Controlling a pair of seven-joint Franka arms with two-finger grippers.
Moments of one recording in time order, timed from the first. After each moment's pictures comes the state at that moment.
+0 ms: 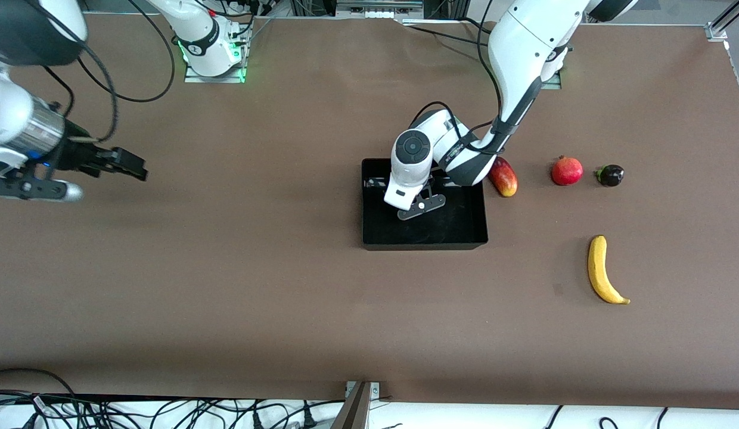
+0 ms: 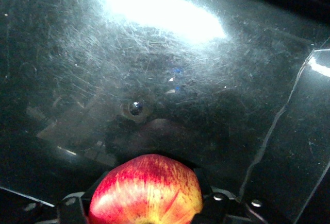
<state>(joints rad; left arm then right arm) -0.42 0.69 -0.32 -1.77 0.22 2.32 -1.23 0.02 0.10 0.04 -1.58 0.04 1.63 0.14</state>
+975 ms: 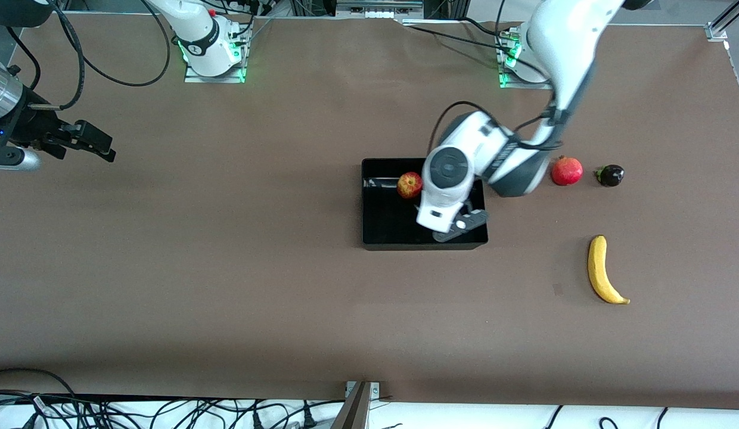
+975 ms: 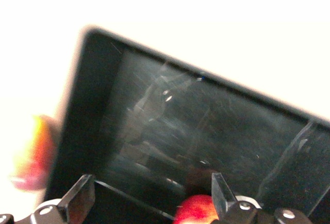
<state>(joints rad) -0.24 0.59 -0.33 -1.52 0.20 1.85 -1.03 0.02 0.01 0.02 -1.64 0.01 1.67 0.10</state>
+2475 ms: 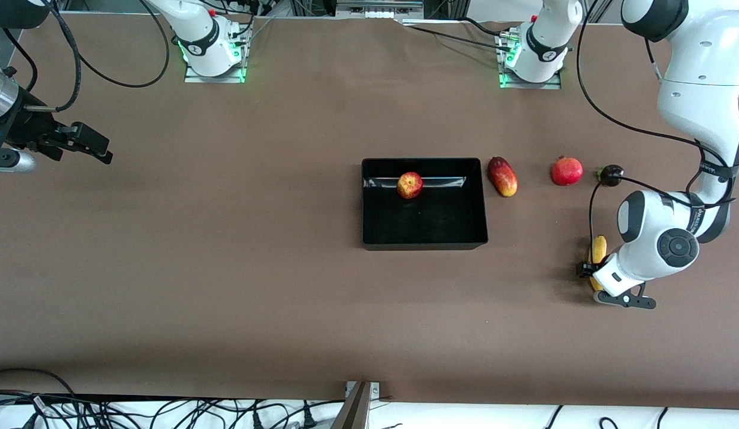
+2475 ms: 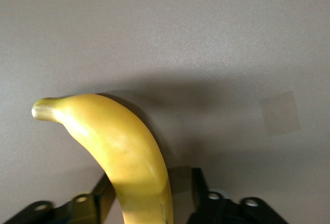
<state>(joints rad) 0.27 0.81 -0.19 -1.56 0.33 2.32 0.04 0.02 0.02 0.01 -1.64 0.01 1.67 0.10</state>
